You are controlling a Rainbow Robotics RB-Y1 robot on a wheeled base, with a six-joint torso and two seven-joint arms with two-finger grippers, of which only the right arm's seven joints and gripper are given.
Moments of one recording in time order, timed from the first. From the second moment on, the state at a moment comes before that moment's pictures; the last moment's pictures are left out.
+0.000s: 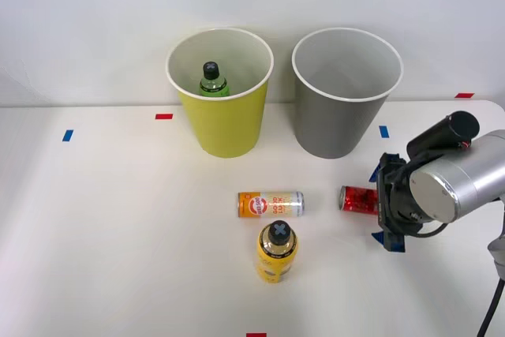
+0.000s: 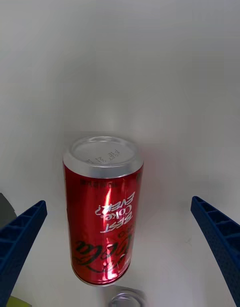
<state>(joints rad) -0.27 -0.51 0.22 -1.97 -0.45 1.57 -0.53</state>
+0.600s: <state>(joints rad) -0.33 -0.47 0.22 -1.84 -0.45 1.57 -0.51</state>
